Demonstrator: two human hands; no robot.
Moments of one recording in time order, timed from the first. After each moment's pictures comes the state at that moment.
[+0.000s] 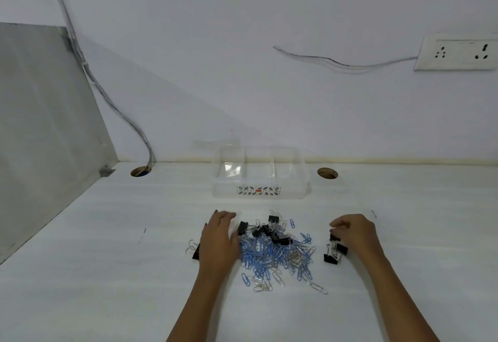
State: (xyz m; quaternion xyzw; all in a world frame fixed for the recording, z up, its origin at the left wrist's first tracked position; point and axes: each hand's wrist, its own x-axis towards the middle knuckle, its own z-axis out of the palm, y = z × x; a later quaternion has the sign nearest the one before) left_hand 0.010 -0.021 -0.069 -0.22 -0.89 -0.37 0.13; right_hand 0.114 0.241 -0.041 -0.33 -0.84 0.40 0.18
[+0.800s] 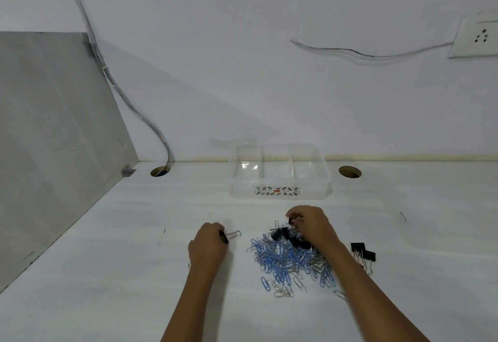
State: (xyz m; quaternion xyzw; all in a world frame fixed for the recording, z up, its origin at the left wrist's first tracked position) left_hand -0.017 -0.061 -0.053 -0.08 -0.96 -0.27 0.01; right_hand 0.034 0.168 -0.053 -0.11 -0.92 0.34 0.16
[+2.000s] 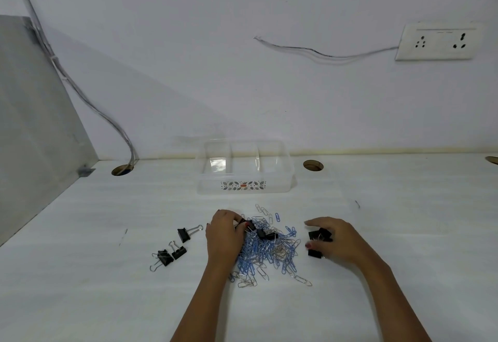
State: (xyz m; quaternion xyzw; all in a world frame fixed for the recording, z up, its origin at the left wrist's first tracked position) left_hand 0.013 0.029 -0.066 -0.18 -0.89 -0.40 0.07; right_hand 0.145 0.244 -0.051 -0.16 -0.89 0.42 0.09
